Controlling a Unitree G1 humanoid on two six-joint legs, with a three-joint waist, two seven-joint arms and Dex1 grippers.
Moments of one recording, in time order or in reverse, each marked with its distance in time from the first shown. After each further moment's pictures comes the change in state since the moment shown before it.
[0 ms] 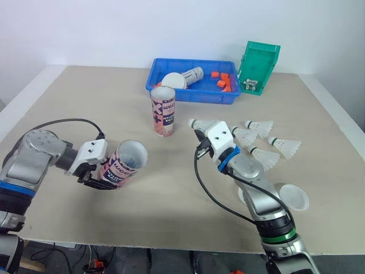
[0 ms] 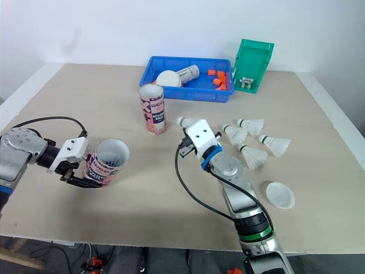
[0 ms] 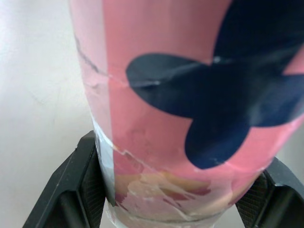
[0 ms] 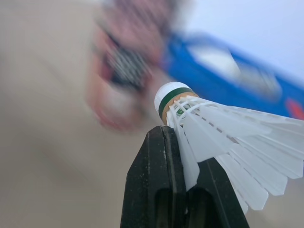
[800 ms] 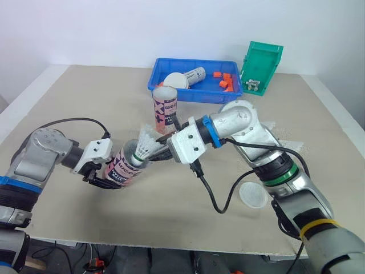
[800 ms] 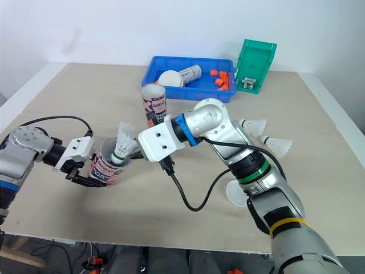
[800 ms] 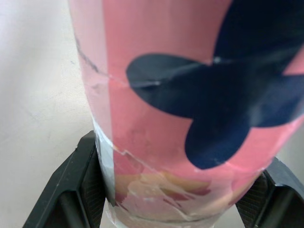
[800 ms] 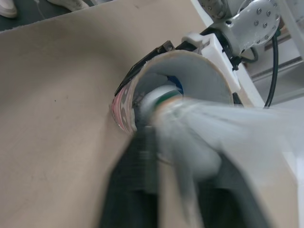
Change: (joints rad) left arm -0.030 -0.016 -0.016 0.013 0.013 -0.002 -0.014; right arm -0.529 -0.065 0.275 0.312 0.035 -0.432 0.785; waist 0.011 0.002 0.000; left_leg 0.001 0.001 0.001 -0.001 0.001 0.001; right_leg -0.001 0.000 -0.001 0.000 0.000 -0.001
